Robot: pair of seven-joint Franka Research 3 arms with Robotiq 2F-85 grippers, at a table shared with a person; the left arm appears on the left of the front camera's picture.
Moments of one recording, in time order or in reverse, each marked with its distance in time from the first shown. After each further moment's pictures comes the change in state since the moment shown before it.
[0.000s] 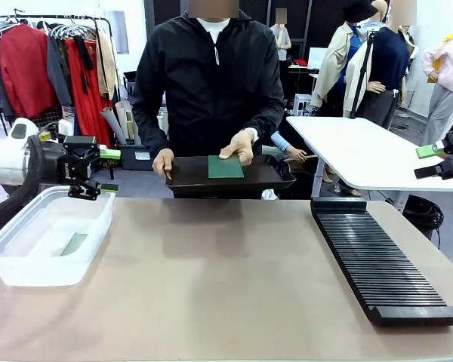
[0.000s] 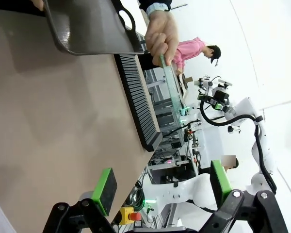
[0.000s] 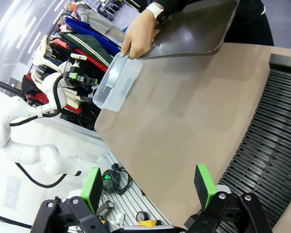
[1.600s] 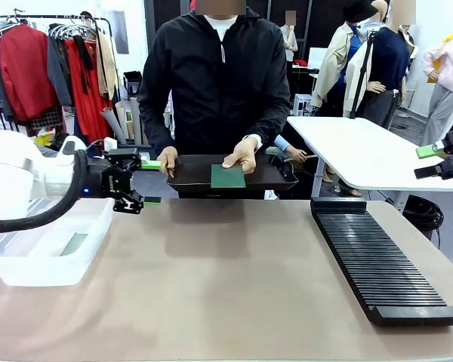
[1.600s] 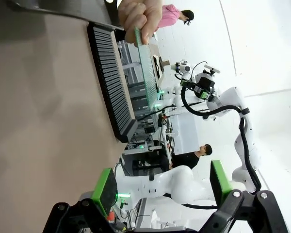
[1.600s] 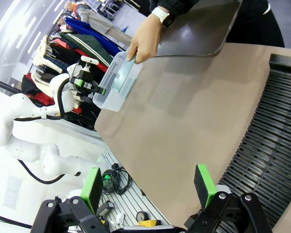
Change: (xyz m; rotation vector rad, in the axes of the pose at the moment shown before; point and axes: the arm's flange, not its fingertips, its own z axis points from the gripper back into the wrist) left arm -0.016 0.013 -0.089 -0.122 0.108 0.100; right arm 0.000 0.000 0.000 0.000 0.000 0.000
